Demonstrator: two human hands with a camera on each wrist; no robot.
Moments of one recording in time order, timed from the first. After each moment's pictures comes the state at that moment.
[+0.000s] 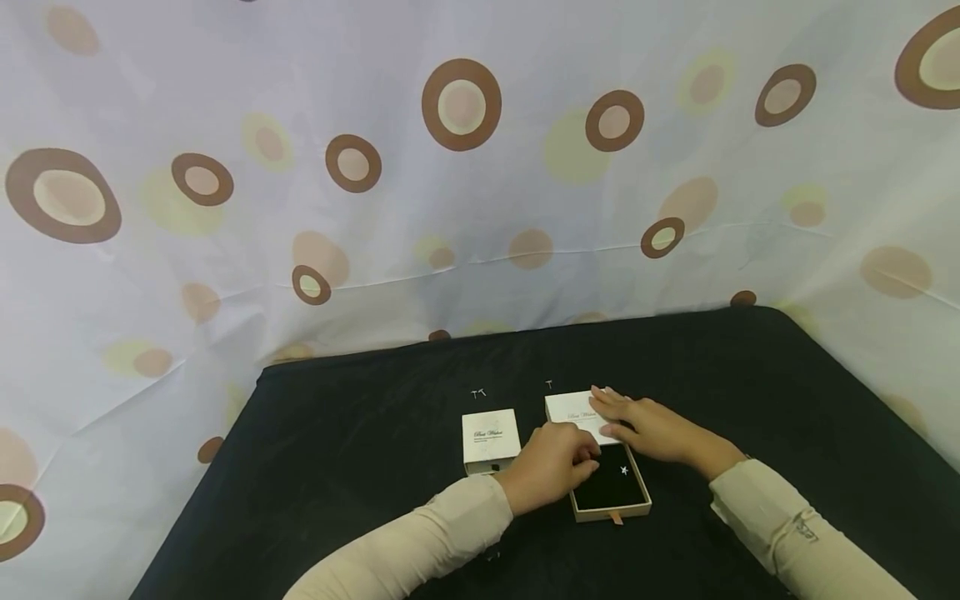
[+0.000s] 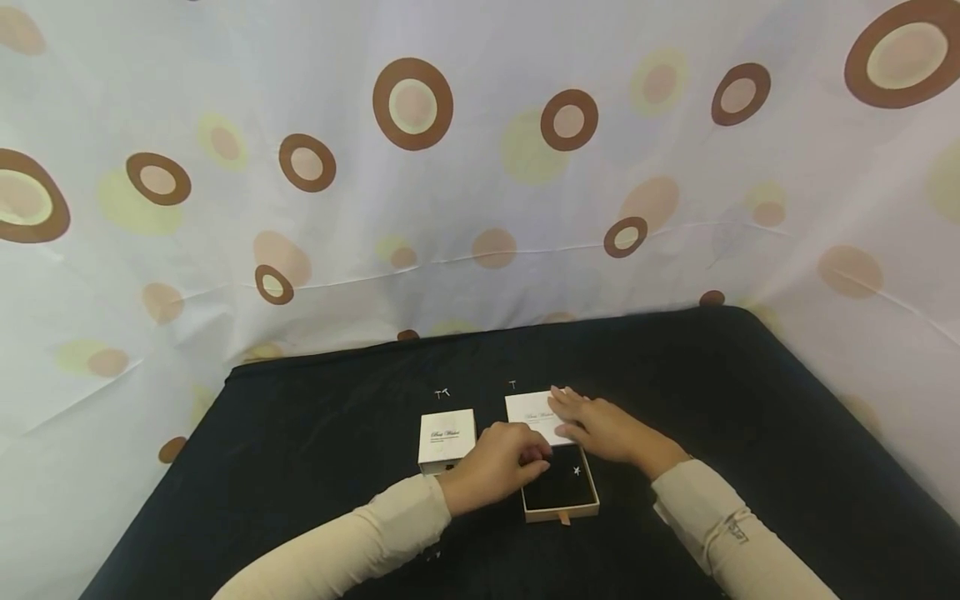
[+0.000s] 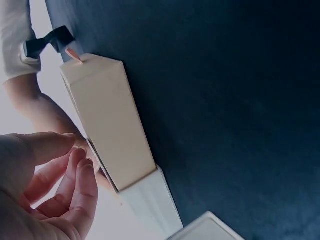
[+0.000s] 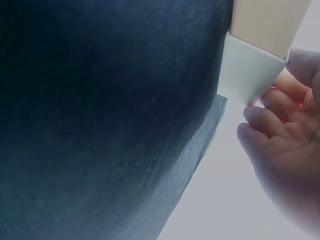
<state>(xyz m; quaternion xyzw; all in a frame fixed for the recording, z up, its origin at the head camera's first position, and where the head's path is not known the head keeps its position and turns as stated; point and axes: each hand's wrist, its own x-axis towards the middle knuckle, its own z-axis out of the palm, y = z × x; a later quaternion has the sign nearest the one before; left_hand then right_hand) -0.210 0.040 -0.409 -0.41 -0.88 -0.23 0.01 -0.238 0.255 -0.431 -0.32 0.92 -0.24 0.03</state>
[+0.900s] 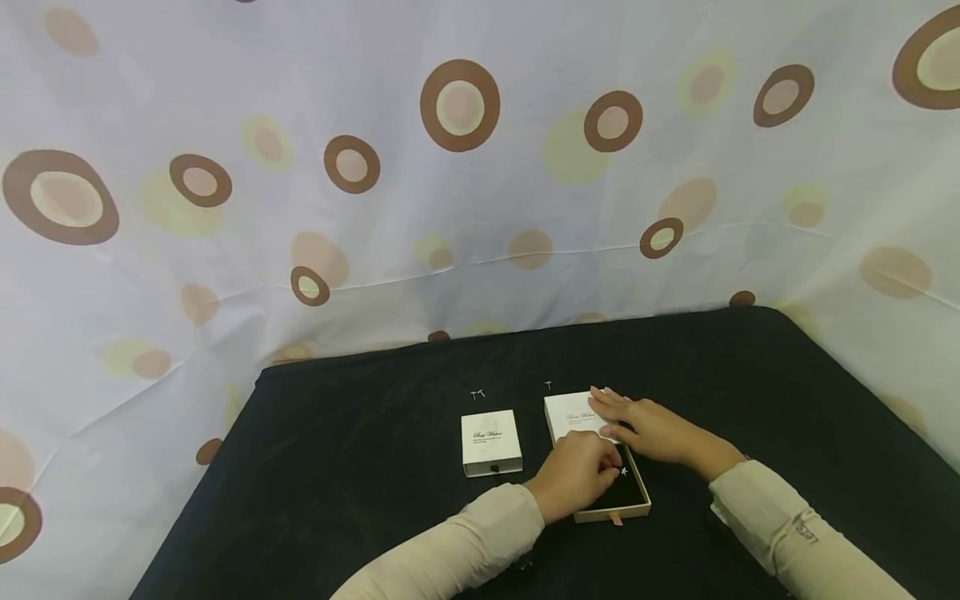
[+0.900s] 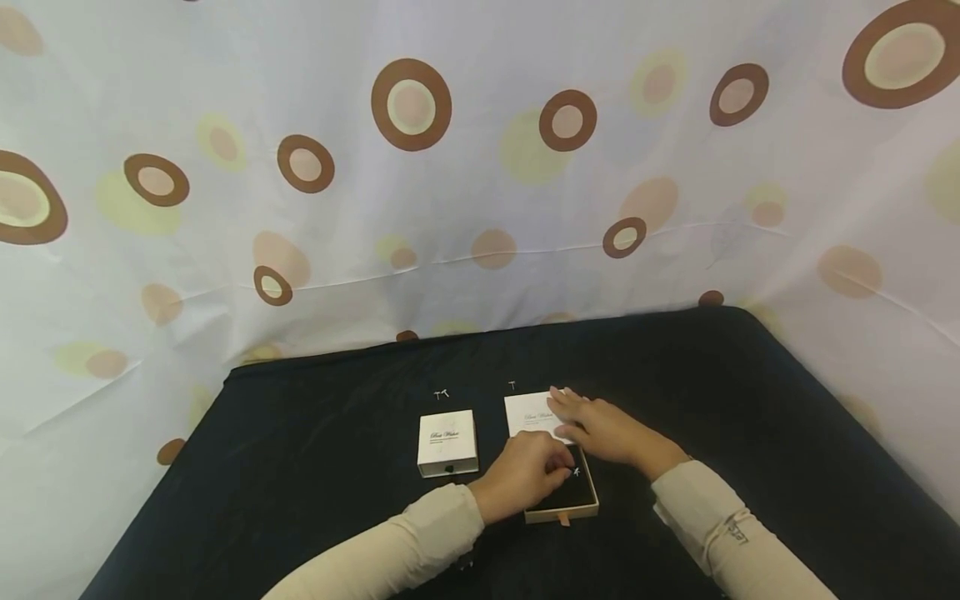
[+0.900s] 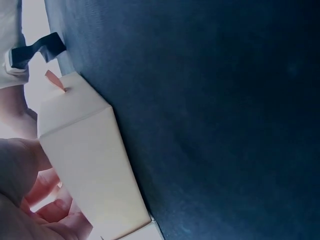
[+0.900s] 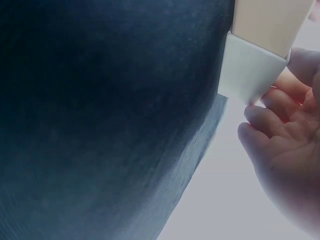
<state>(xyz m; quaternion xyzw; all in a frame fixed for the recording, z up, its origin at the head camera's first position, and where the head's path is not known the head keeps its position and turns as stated) -0.208 0.069 -0.430 -0.40 -0.89 -0.21 0.03 -0.240 0.256 -0.436 -0.31 0.92 -0.24 0.02</state>
